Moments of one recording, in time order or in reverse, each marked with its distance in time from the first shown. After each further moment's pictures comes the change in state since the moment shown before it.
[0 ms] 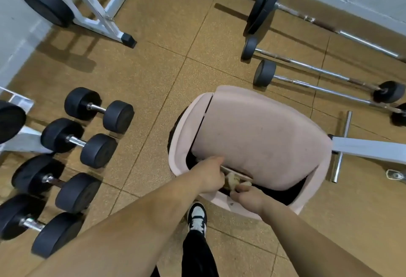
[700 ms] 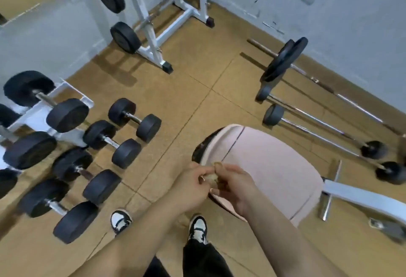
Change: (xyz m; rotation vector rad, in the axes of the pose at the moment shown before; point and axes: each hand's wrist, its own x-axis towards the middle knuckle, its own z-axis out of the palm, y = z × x) left_hand -0.221 -0.055 -0.085 -0.471 0.431 0.131; right_hand -0.195 -0.183 0.082 0.700 0.032 -0.213
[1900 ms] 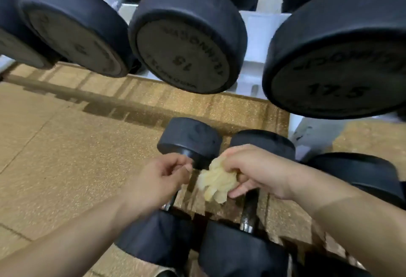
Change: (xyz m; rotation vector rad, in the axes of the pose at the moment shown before) left_hand 0.076 -0.785 -0.276 -0.554 1.282 -0.423; right_hand 0.482 0.355 0.715 -1.661 -1.265 -0.281
